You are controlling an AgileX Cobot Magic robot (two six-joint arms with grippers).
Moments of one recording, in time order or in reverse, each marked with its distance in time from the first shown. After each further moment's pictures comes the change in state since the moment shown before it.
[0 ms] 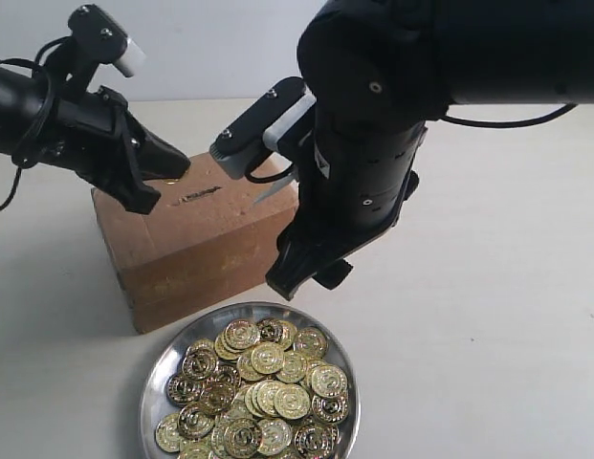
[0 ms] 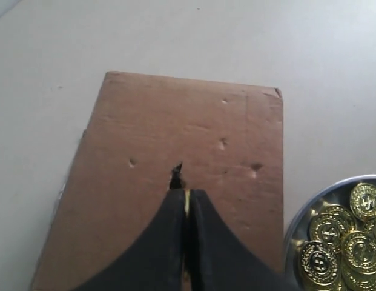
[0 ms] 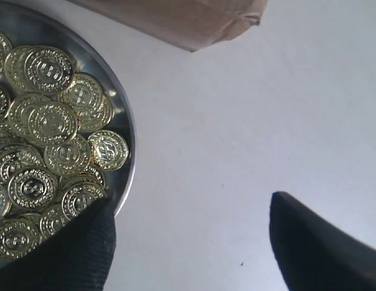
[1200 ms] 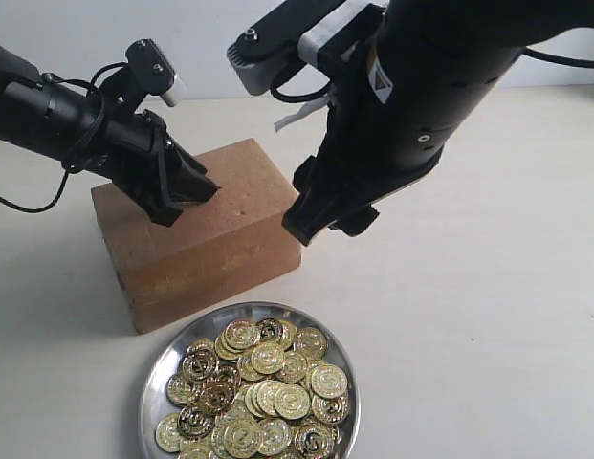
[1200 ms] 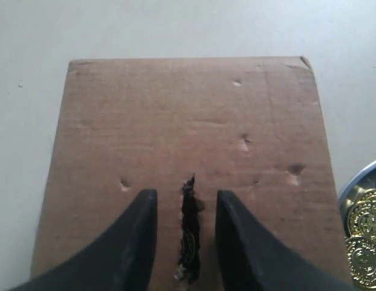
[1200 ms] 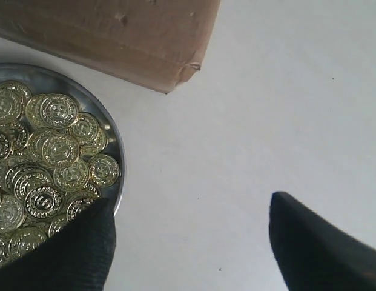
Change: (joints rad) left arm 0.000 0.202 -0.123 0.016 0.045 0.118; right arm 0.000 -0.181 0.000 -0.023 0.007 0.013
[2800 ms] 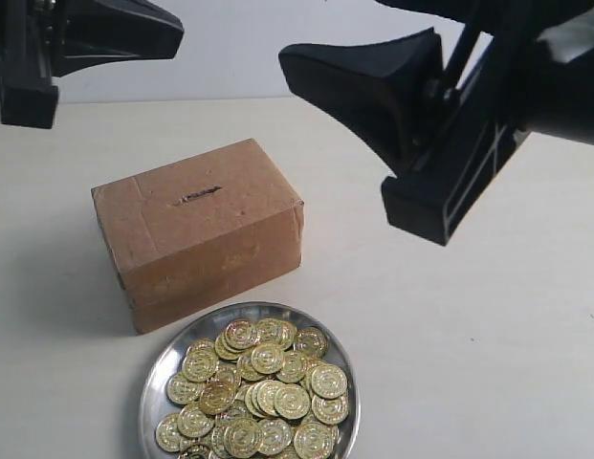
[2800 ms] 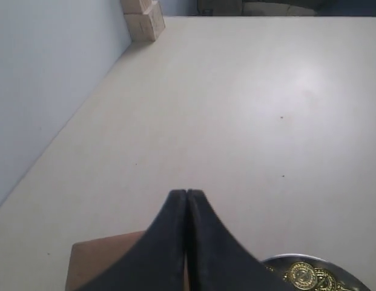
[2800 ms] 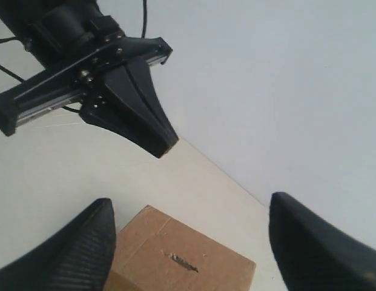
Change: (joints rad) left arm -0.024 -0.584 0.029 -0.037 0.254 -0.124; right arm 0.013 -0.616 0.532 -0.040 -1.005 -0.074
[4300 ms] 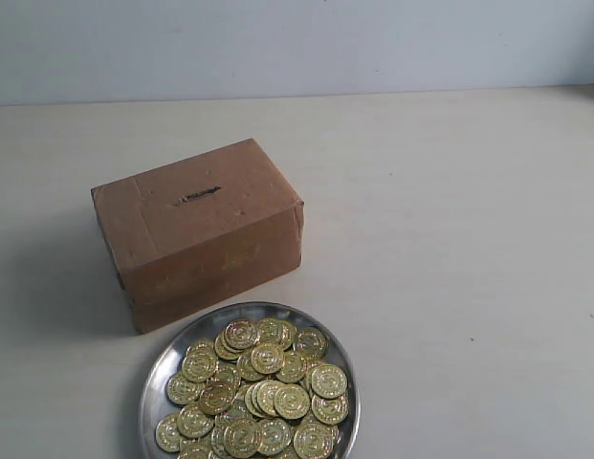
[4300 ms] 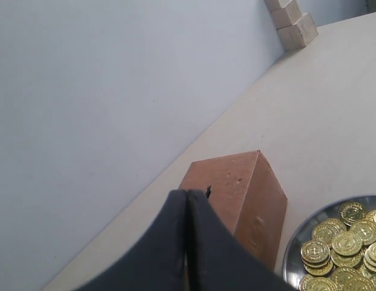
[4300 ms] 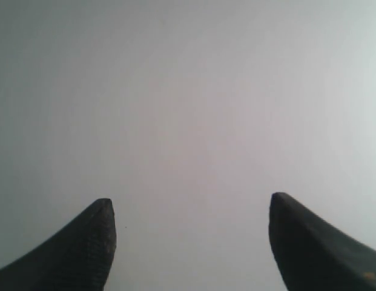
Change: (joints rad) left arm 0.441 -1.207 0.741 0.008 -0.009 0.000; right arm -0.737 -0.777 0.000 0.004 0.006 0.000
